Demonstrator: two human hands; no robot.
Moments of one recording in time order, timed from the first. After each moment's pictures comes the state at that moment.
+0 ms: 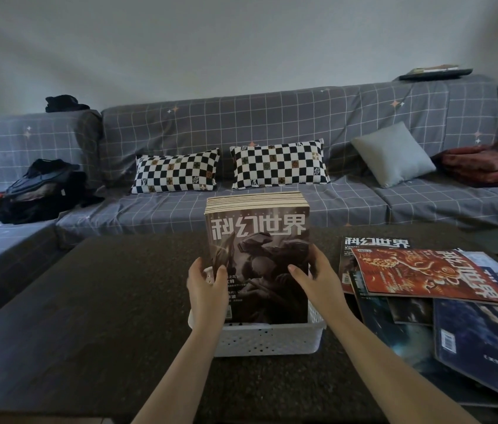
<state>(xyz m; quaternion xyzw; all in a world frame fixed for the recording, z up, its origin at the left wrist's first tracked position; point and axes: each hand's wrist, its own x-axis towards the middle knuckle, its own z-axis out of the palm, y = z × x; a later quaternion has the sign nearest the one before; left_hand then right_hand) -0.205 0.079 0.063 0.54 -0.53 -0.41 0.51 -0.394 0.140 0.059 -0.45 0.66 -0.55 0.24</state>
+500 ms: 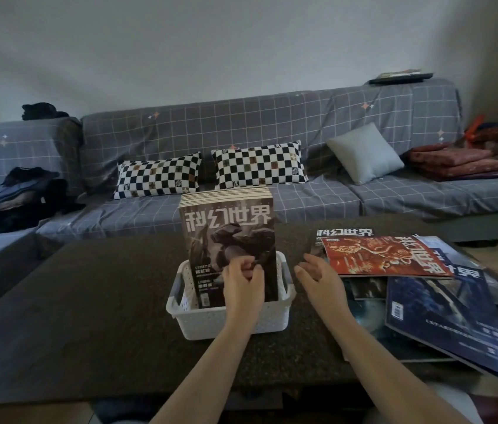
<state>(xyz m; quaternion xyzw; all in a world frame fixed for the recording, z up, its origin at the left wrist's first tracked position) -0.277 0.159 0.073 0.49 -0.64 -0.38 0.46 -0.412 0.214 0.058 -0.41 0.70 -0.56 0.20</state>
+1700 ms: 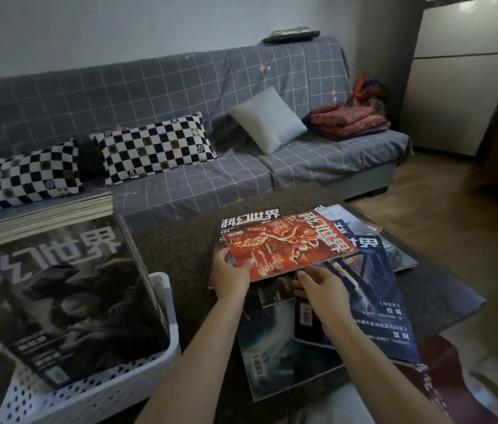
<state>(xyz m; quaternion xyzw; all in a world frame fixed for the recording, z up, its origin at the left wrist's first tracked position) -0.505 0.124 0.016 0.52 -0.62 -0.51 0.31 -0.583 0.257 -0.003 -0.14 0.76 -0.60 0.21</state>
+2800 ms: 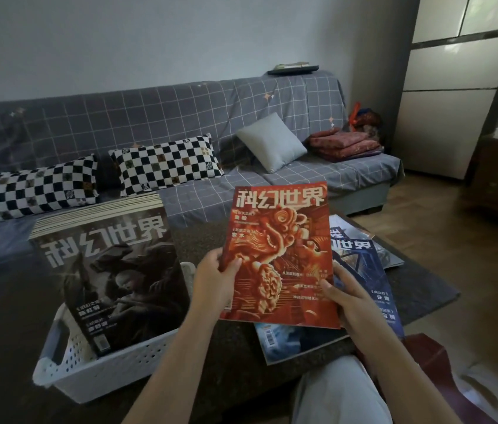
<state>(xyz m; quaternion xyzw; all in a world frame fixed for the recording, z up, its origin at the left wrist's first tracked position) -0.385 0.164 0.084 0.42 -0.73 -0.46 0.30 -0.531 0.341 0.036 -0.21 0.53 -0.74 0.35</state>
